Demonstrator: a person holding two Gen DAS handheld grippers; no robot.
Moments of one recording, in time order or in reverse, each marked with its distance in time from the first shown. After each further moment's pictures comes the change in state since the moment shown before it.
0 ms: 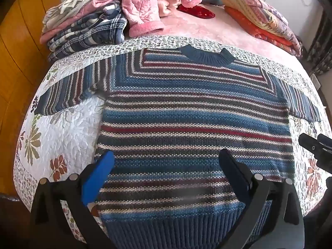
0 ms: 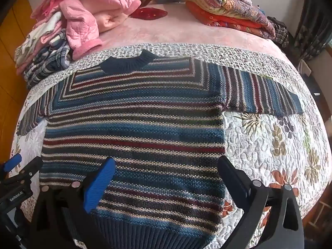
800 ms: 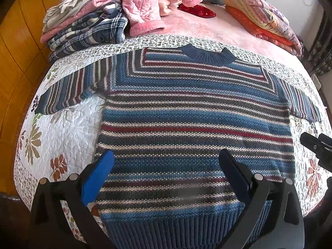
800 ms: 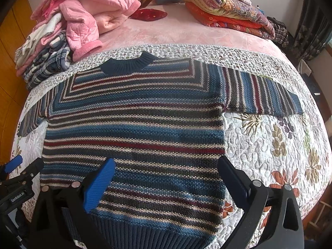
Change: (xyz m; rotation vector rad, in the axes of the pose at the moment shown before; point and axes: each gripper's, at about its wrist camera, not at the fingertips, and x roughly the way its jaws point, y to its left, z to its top) left arm 0.003 0.002 0.002 0.000 0.001 0.005; right arm 0.000 0.002 0.002 0.002 -0.007 -0.001
